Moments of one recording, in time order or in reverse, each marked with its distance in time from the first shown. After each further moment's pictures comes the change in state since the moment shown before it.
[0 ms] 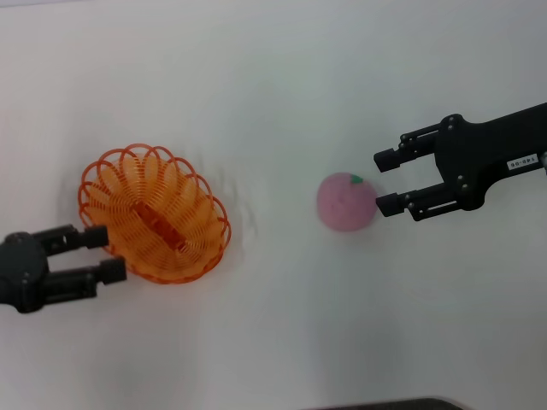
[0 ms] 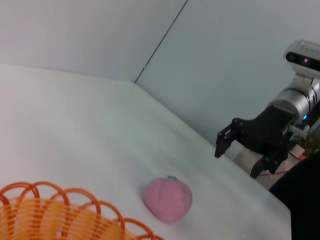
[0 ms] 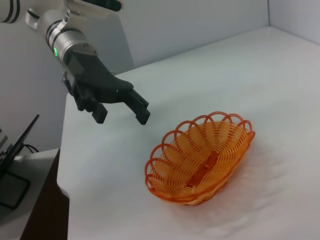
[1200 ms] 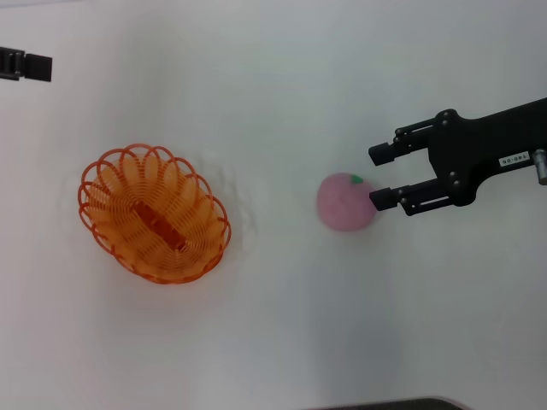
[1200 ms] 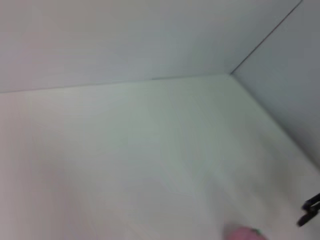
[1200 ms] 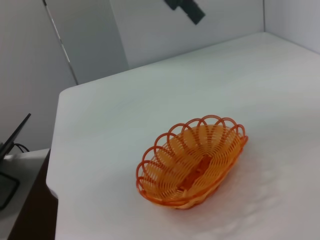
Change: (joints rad) left arm -0.357 0.172 0.095 0.379 0.118 0.018 -0.804; right arm -0.001 0.010 -0.001 0.000 0.006 0.031 -0.029
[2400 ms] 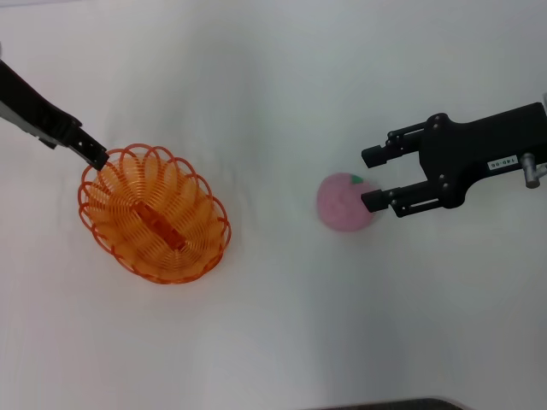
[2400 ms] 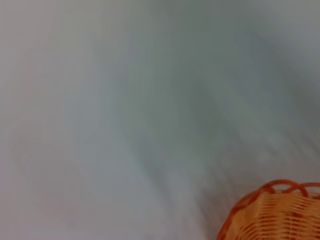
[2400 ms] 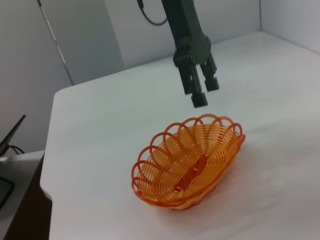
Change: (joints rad) left arm -0.223 -0.121 0.440 -0.190 0.509 -0.305 -0.158; right arm 0.003 0.011 -0.001 0.027 -0.004 0.033 -0.011
